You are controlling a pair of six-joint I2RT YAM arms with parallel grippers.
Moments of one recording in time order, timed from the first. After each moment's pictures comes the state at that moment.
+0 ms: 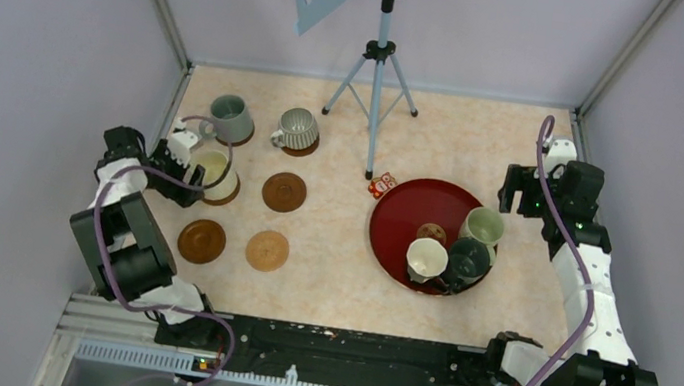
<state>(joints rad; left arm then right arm) 0.57 1.51 0.95 -0.54 0.65 0.96 -0.12 1.08 0.86 -0.36 -0.21 -0.14</state>
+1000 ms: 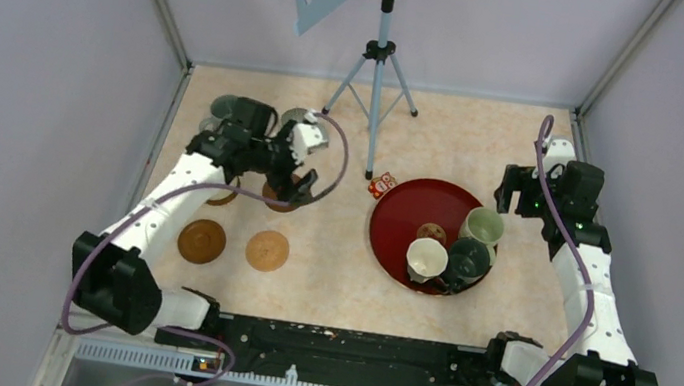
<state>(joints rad) -0.22 1.32 1.17 -0.70 0.57 0.62 -0.12 1.07 0.86 -0.37 -0.26 -0.14</state>
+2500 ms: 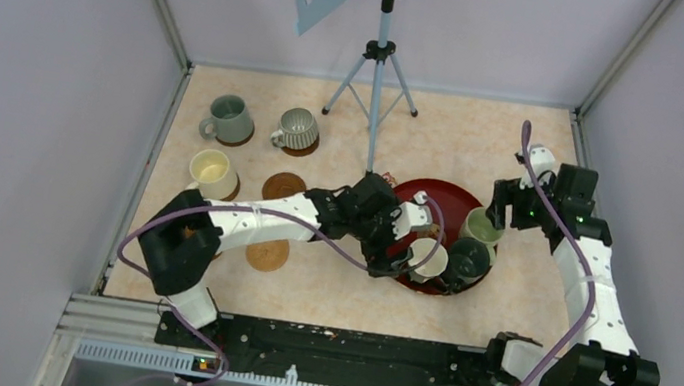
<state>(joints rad) -0.95 1.64 1.11 -0.26 0.38 0.18 -0.12 1.12 0.90 -0.56 -0.37 -0.31</state>
